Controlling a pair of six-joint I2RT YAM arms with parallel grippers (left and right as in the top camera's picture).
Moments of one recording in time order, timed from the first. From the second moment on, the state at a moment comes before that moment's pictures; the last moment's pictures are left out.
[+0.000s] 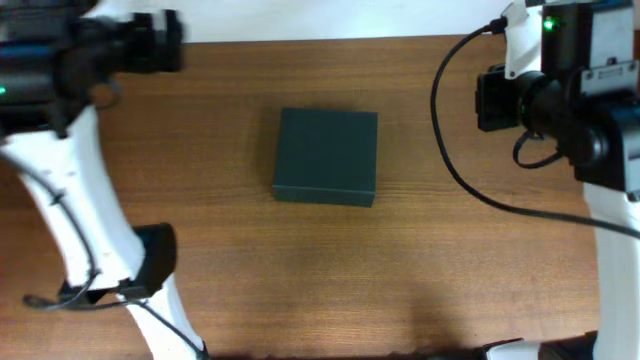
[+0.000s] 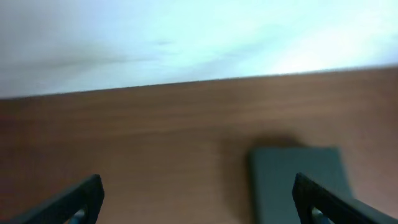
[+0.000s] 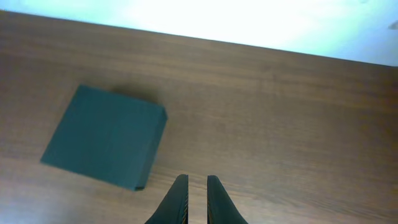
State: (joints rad) left arm 0.09 2.12 3.13 -1.69 0.16 0.08; right arm 0.18 1.55 2.15 -1.38 0.04 0.01
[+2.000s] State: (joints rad) left arm 0.46 1.78 2.60 -1.69 0.31 0.06; right arm 0.15 1.10 2.15 -1.66 0.20 0.09
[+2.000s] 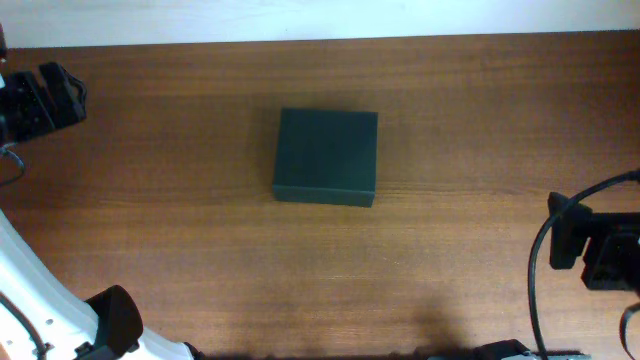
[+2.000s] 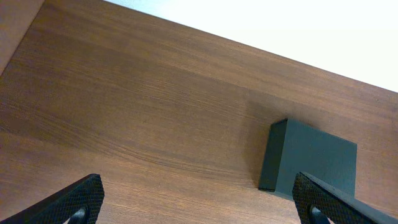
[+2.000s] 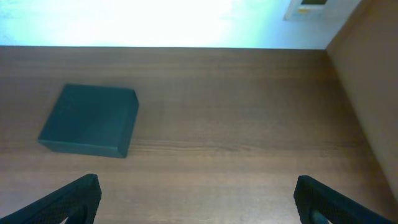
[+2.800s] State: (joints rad) left arm 0.46 1.78 2.60 -1.69 0.32 0.06; right arm -0.01 0.17 0.48 -0.63 0.09 0.08
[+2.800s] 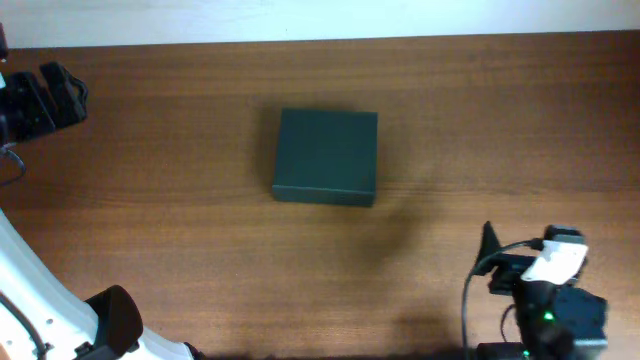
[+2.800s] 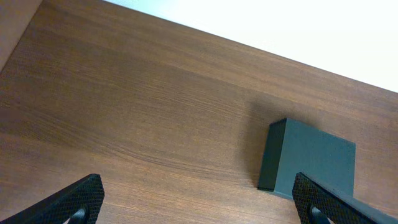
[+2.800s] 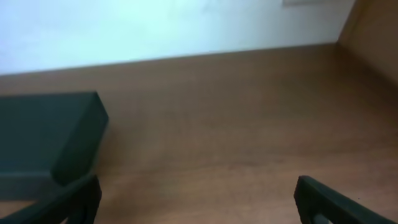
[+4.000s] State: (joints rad) left arm 0.46 1.78 2.60 -1.69 0.32 0.06; right arm -0.01 0.01 0.14 -0.49 0.06 0.08
